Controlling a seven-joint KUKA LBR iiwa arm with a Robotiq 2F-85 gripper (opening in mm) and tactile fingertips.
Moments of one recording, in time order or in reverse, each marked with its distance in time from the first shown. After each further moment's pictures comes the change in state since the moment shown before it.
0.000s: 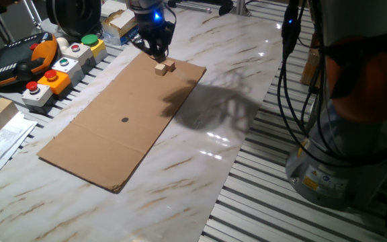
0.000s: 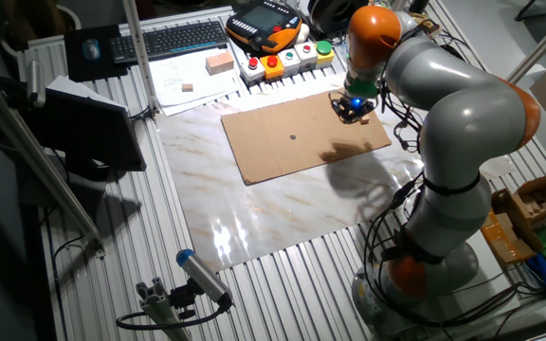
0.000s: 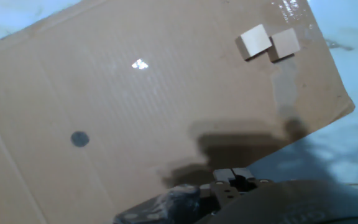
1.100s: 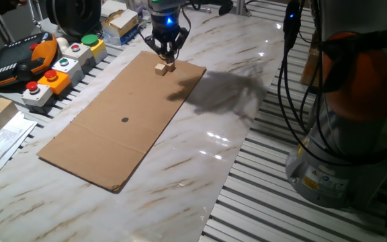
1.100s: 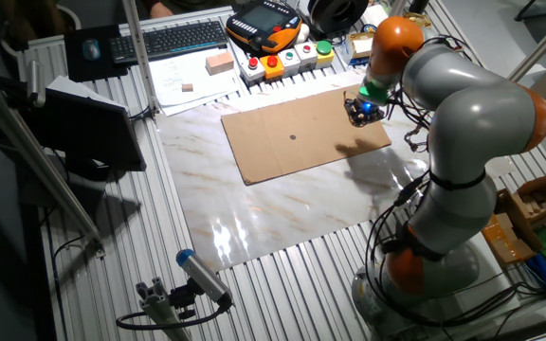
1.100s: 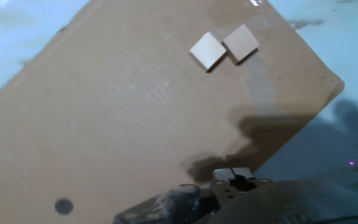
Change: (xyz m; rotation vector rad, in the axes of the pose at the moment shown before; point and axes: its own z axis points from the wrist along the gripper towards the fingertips) arm -0.021 -0.034 0.038 -0.065 -0.016 0.353
